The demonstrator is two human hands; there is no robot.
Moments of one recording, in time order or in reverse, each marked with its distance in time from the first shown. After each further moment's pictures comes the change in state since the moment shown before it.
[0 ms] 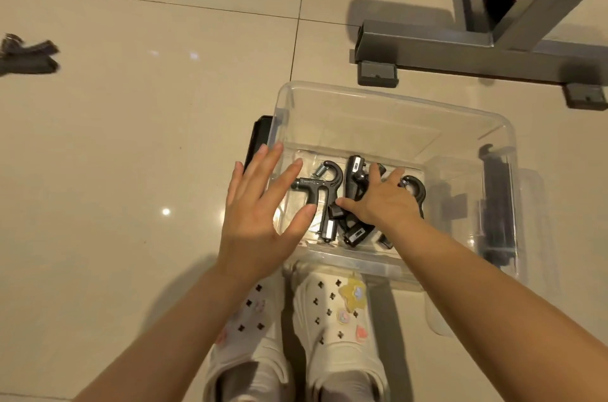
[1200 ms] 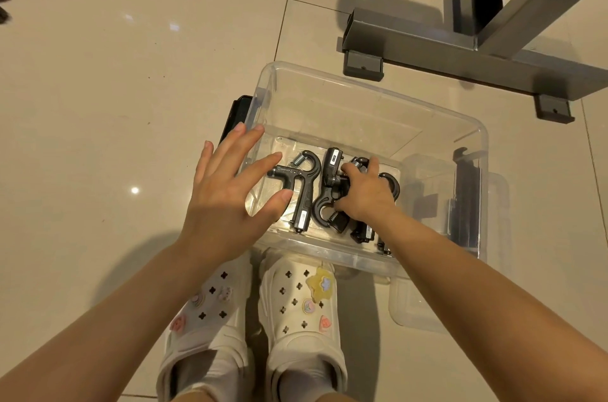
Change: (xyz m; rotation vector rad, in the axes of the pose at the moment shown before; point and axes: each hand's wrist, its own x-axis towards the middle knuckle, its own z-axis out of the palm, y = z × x) left_hand 0.005 -0.004 0.002 0.059 -0.014 0.014; right_hand 0.000 0.023 -0.003 0.067 0.065 -0.239
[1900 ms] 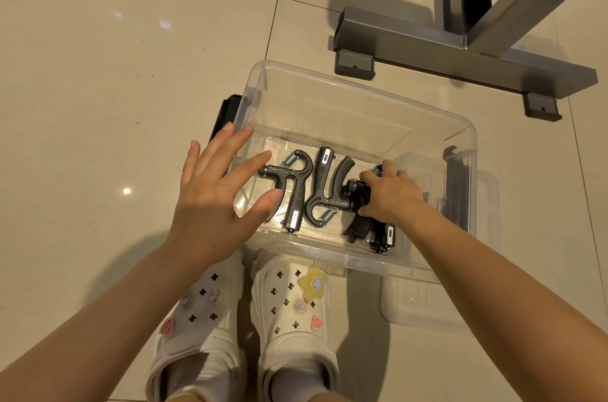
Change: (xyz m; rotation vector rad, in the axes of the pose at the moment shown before) left_hand 0.000 0.000 0.000 0.017 0.004 0.023; right_hand -0.002 0.043 -0.025 -0.391 -0.070 -0.016
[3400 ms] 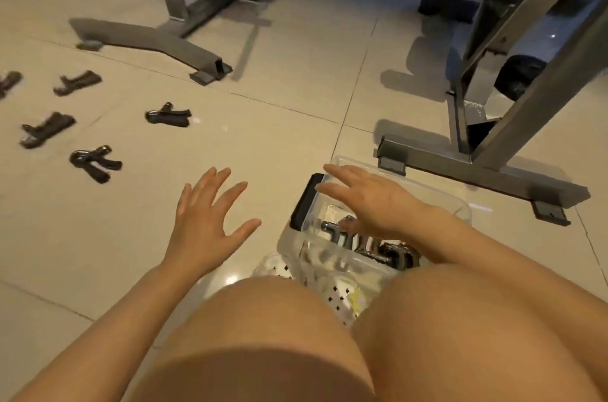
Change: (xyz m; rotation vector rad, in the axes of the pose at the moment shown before) left_hand -0.088 0.020 -0.183 0.282 0.113 -0.219; right_hand -0.225 -0.096 -0.148 -0.290 0.538 -0.772
